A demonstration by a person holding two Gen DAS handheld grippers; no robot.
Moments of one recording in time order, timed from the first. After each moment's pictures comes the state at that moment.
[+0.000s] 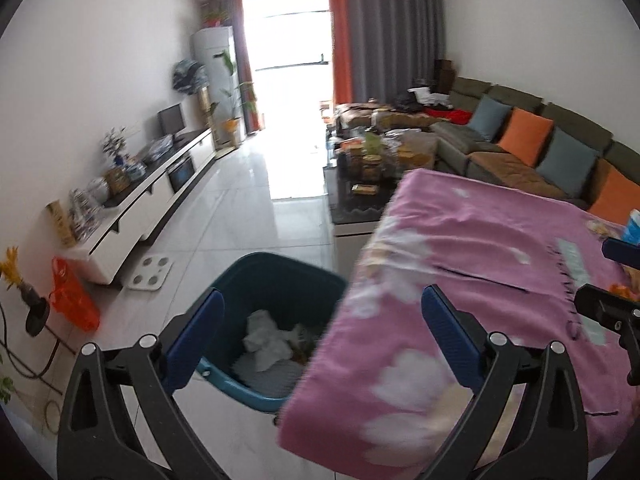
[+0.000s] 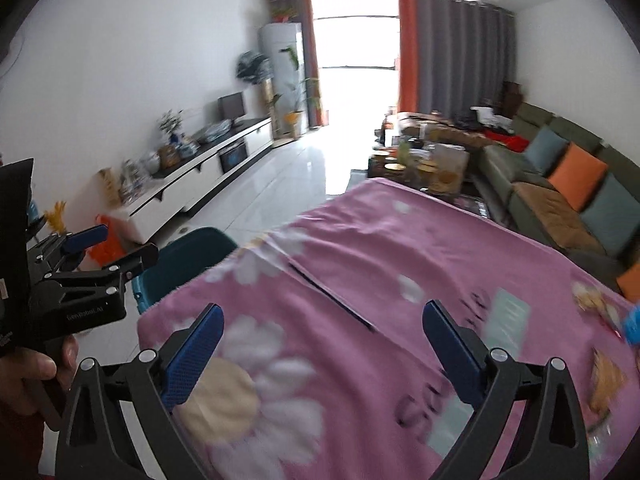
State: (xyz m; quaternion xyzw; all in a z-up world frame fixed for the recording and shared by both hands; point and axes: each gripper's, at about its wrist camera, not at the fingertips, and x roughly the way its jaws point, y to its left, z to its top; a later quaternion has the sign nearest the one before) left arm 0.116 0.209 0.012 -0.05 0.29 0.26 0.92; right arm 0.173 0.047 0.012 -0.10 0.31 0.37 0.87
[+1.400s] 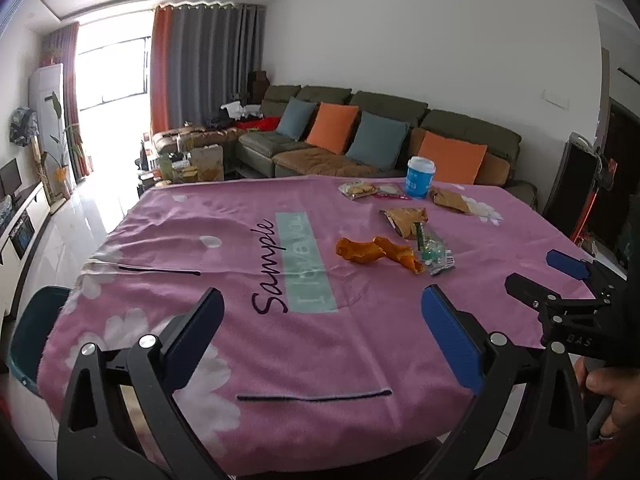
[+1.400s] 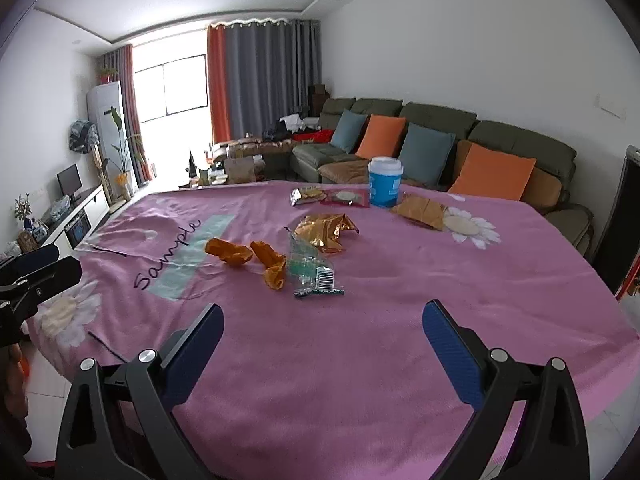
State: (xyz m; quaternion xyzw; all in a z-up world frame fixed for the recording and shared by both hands) left arm 0.127 -0.022 0.010 -0.02 0.27 -0.07 0.96; right arm 0.098 -0.209 -0.024 -0.01 0.28 0.07 0.96
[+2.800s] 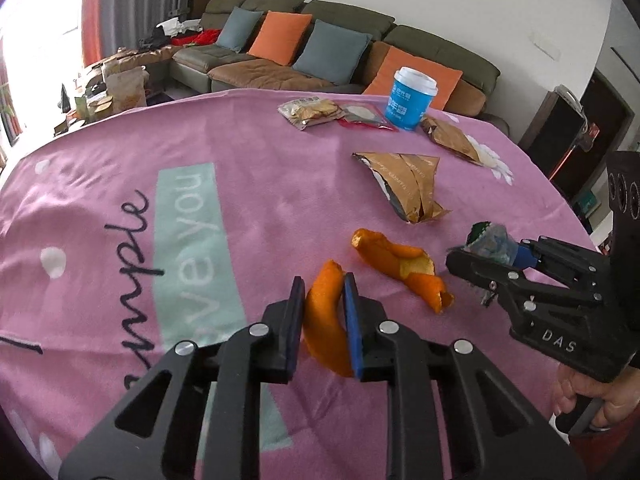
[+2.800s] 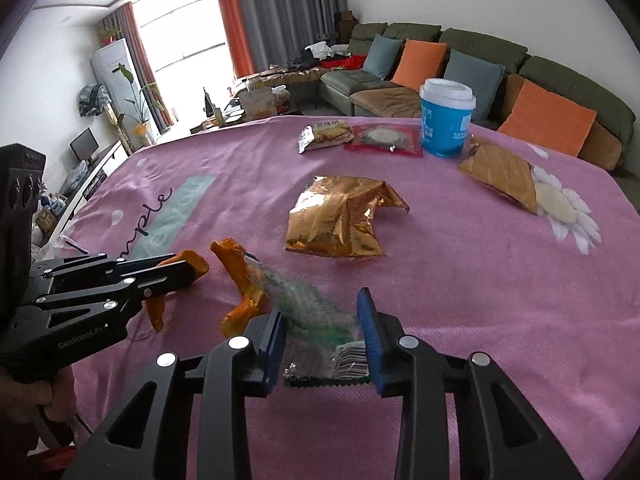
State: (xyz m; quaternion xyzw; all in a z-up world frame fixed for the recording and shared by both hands) left arm 0.325 -0.080 -0.071 -0.03 0.42 -0.18 0.89; right arm 0.244 -0.201 -0.066 0.00 0.41 0.14 0.90
